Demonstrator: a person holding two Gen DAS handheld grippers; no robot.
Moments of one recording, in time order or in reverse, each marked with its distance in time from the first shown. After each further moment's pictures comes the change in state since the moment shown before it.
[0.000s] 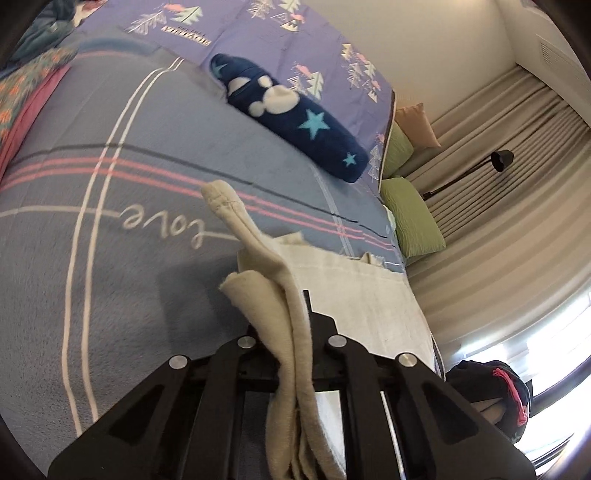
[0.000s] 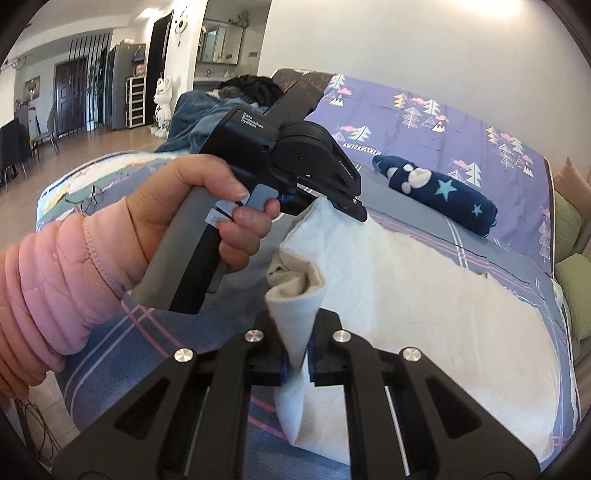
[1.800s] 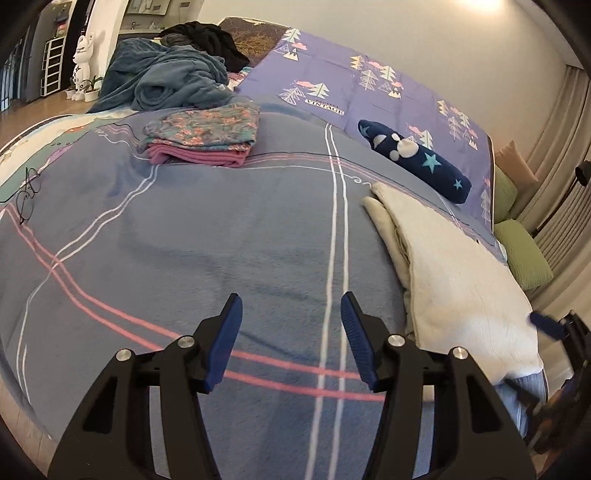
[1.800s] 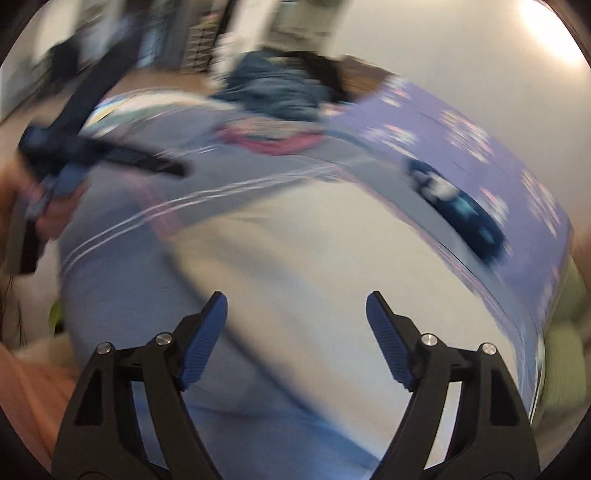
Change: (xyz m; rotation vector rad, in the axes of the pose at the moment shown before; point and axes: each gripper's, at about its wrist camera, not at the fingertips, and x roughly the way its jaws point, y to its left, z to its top) left arm -0.162 0.025 -0.185 -0.040 -0.321 0.566; right arm -0.030 0.035 -0.043 -0.439 0.097 0.104
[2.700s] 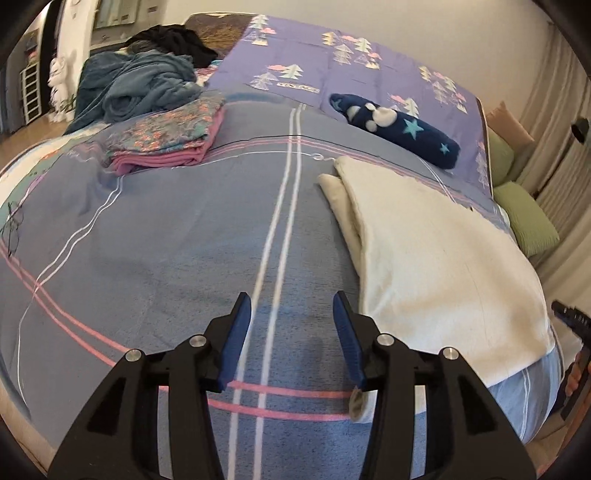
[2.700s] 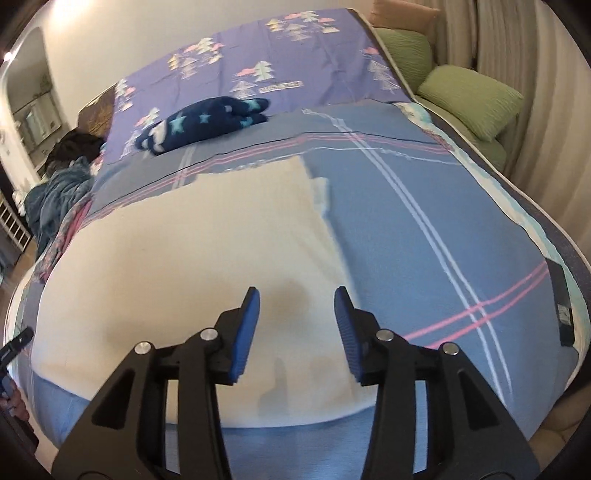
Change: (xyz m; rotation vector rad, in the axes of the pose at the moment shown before) left arm 0.028 -0.063 0.004 0.137 0.074 0.020; right arm -0.063 -0.242 -0.207 1.077 0.155 -0.323
